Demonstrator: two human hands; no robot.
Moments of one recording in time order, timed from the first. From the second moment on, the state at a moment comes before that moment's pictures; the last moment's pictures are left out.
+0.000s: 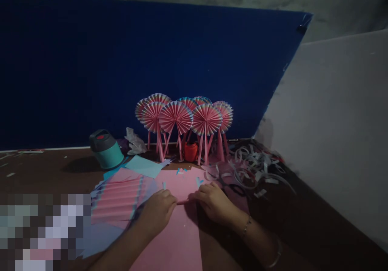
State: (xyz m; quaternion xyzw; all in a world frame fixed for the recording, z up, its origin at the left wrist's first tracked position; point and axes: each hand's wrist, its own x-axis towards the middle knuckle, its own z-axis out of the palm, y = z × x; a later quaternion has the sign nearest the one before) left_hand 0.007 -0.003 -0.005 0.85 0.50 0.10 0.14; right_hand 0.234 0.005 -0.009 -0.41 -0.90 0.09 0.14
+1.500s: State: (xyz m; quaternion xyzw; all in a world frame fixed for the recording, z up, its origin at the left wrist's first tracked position) left_hand -0.003 0.013 -0.016 0.78 0.57 0.17 0.19; right_hand 0.234 0.031 -0.042 -0.54 -0.79 0.16 0.26
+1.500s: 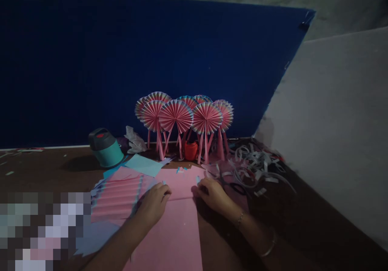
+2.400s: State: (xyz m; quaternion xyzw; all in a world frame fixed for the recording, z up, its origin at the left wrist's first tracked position) left_hand -0.018 0.010 0.012 0.77 0.61 0.17 0.03; right_hand 0.238 0.012 -0.013 -0.41 -0.90 0.06 0.15
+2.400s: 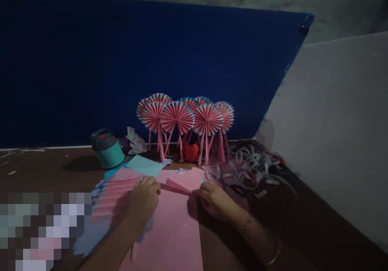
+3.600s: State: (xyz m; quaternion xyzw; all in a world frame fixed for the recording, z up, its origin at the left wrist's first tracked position) left_hand 0.027 -0.010 -0.006 0.87 0.48 0.09 -0.06; right_hand 0.222 0.003 -0.012 -0.38 -0.90 -0.05 0.22
